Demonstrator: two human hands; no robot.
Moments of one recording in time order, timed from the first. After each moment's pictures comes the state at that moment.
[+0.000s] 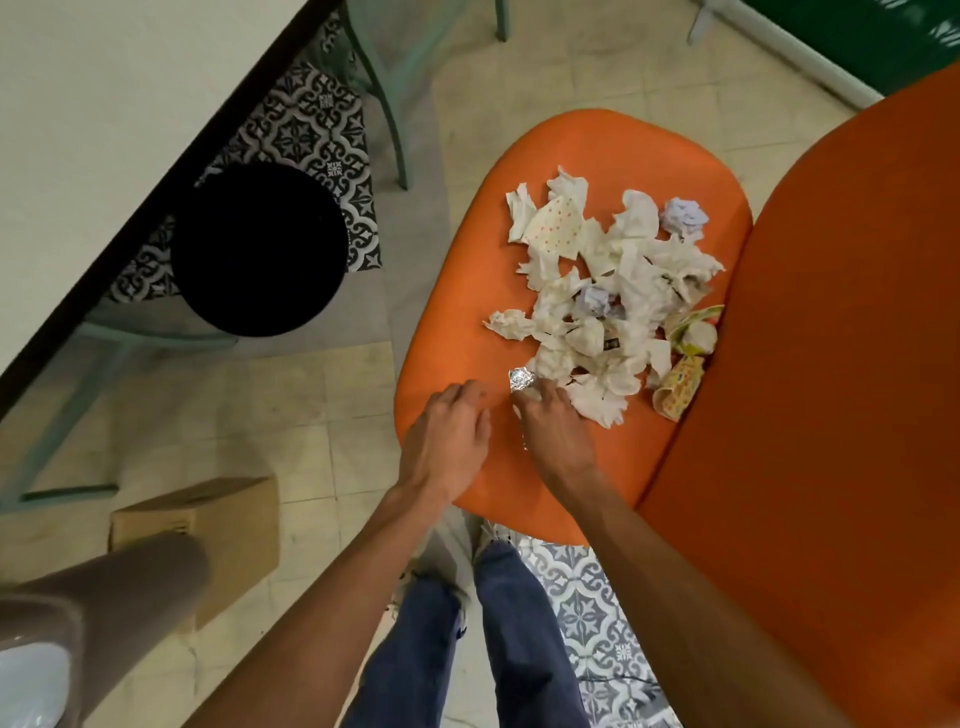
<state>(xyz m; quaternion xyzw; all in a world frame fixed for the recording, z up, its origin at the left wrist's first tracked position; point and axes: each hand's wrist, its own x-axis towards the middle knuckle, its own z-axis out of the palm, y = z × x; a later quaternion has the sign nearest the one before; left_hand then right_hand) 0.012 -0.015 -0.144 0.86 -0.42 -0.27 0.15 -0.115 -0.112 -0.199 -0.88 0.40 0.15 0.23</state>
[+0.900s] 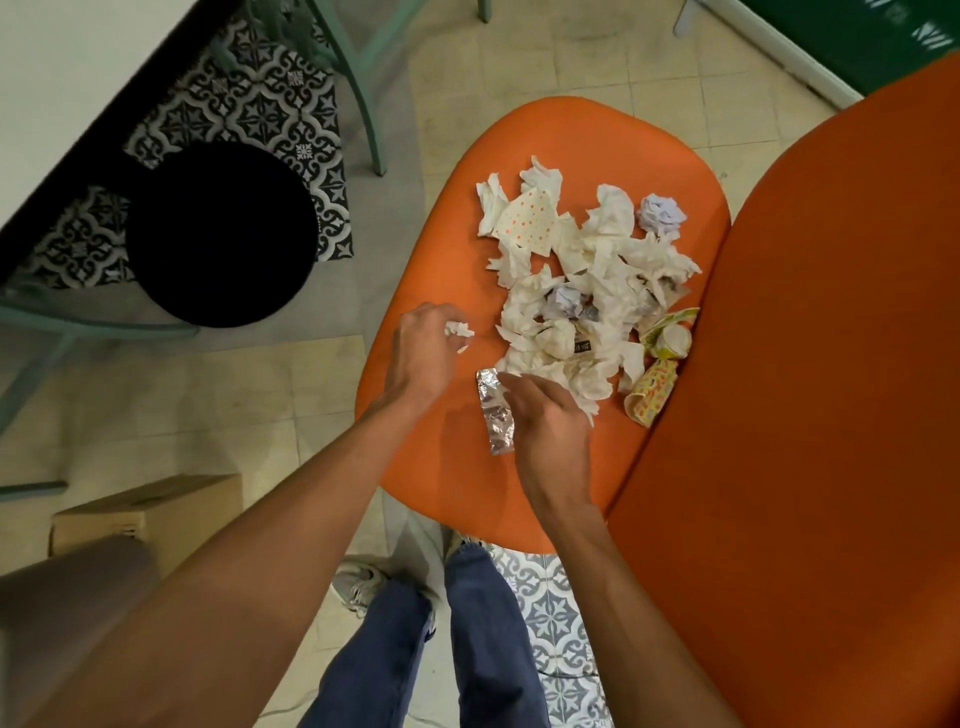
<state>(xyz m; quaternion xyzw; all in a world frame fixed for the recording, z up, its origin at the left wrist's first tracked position) 0.059 -0.109 -0.197 0.86 -0.37 -0.26 0.23 -0.134 -0.126 -0.160 -0.75 0.50 -0.04 0.43</state>
